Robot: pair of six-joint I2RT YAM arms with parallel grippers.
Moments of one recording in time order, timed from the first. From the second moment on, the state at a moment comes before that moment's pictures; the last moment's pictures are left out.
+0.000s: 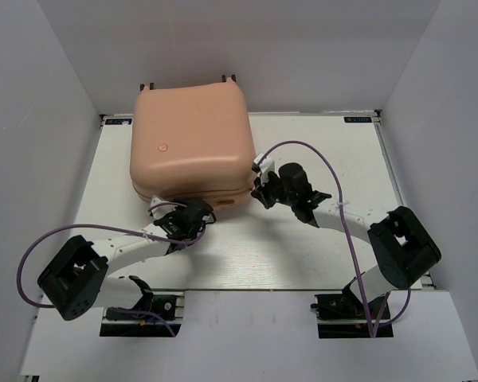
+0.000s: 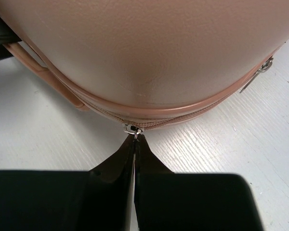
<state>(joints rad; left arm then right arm) -0.76 1.27 0.55 -0.22 -0.70 -1.72 0.67 1.52 0.79 0.25 -0.25 -0.13</state>
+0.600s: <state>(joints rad) -0.72 1.38 0.73 -0.48 -0.62 -2.04 0.66 1.52 0.77 0.29 -0.06 0.04</state>
